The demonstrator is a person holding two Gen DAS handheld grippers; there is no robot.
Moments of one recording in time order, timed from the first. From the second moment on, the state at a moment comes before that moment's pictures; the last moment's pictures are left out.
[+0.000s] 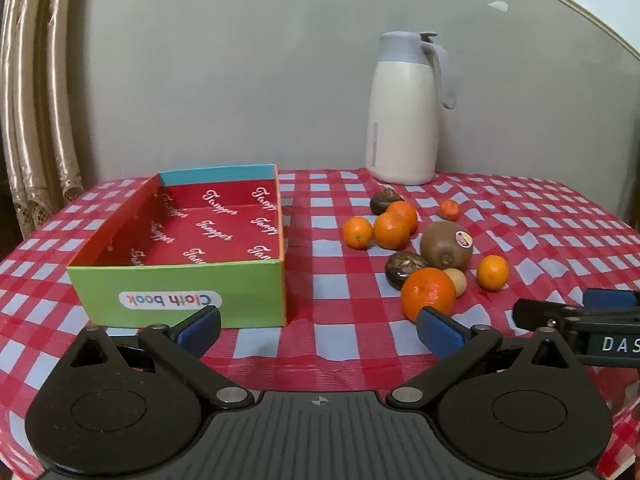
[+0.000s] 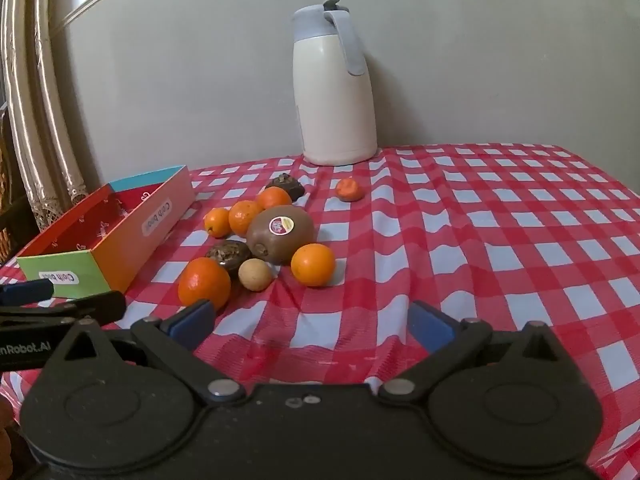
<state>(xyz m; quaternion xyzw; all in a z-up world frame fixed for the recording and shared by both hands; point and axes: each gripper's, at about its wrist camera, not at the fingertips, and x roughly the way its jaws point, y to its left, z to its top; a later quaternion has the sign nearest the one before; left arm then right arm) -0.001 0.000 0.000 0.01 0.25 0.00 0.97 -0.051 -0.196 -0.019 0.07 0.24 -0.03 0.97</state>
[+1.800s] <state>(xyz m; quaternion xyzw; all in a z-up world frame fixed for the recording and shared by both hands) 0.003 0.009 -0.004 0.00 0.26 0.01 0.97 -0.051 -0.193 -0.020 0.08 0.24 -0.03 0.97</state>
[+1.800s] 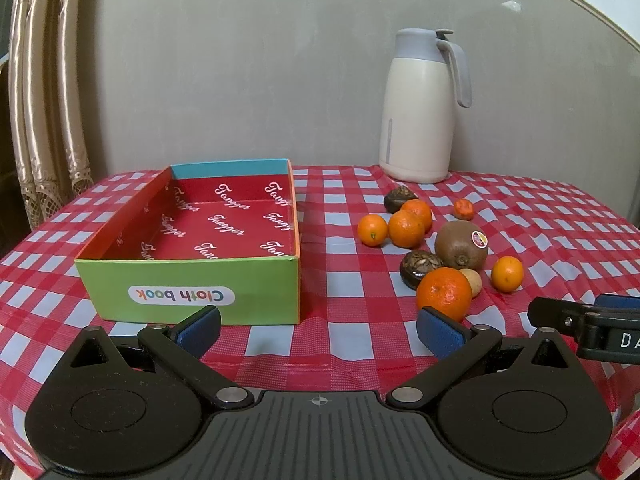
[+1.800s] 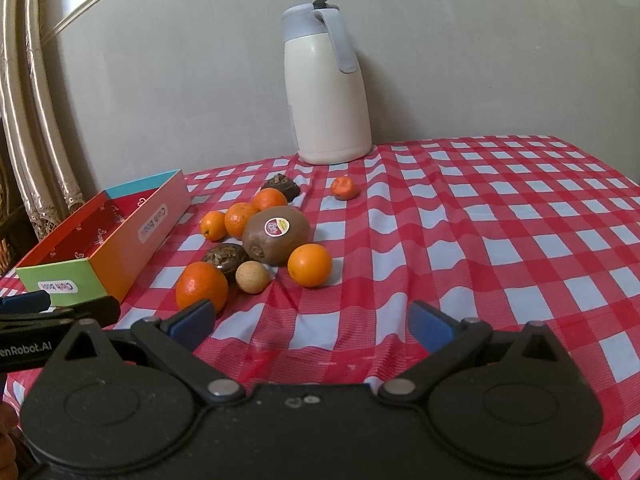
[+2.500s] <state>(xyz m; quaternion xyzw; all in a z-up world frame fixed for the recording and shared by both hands) 0.001 0.008 -0.003 0.01 0.25 0.00 0.97 -0.051 -0.193 -0.020 0.09 0.24 -0.04 0.97</state>
